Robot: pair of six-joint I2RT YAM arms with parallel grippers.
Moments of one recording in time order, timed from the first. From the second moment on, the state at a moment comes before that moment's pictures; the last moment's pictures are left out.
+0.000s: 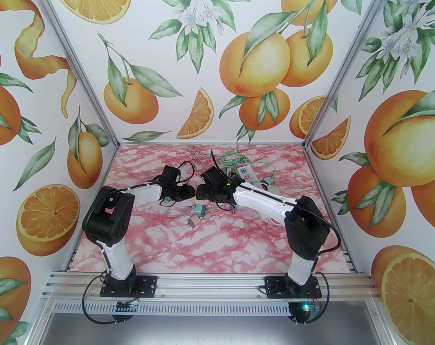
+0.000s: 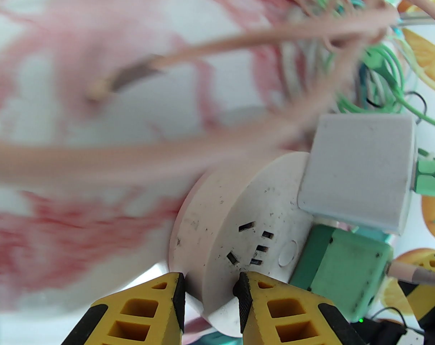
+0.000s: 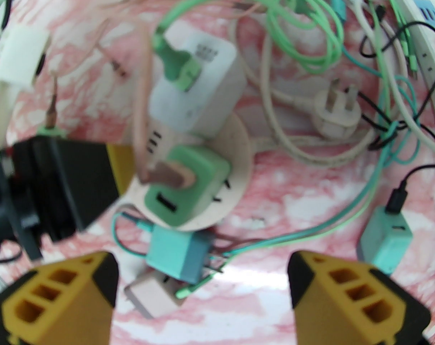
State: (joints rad) left arm -0.39 1.85 1.02 -0.15 0.42 -0.58; right arm 0.76 1.82 1.37 -0.56 0.10 0.76
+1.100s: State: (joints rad) left arm -0.40 1.72 0.94 -0.15 0.41 -0.66; right arm 0.73 2.00 1.48 -0.69 0.17 0.83
